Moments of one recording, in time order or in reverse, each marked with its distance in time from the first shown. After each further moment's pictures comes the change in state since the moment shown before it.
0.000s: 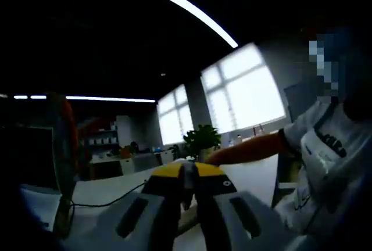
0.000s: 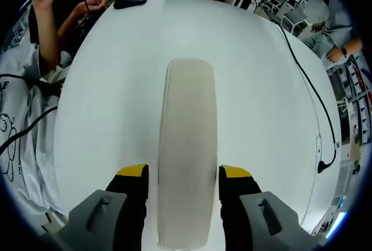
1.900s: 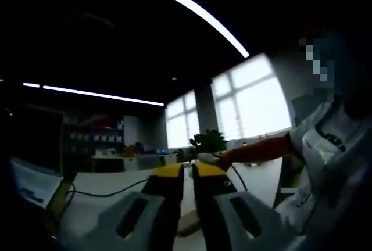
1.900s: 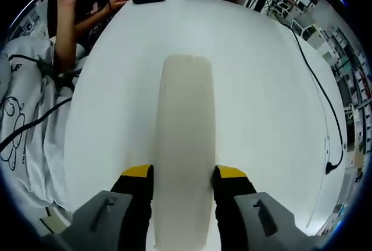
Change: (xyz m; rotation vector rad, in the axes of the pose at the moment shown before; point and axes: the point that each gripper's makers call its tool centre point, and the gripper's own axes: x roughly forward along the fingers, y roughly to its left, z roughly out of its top) left arm -0.021 0.019 -0.025 -0.075 -0.047 0.064; right arm -0.003 0.024 -0.007 -0.036 -0.026 0.057
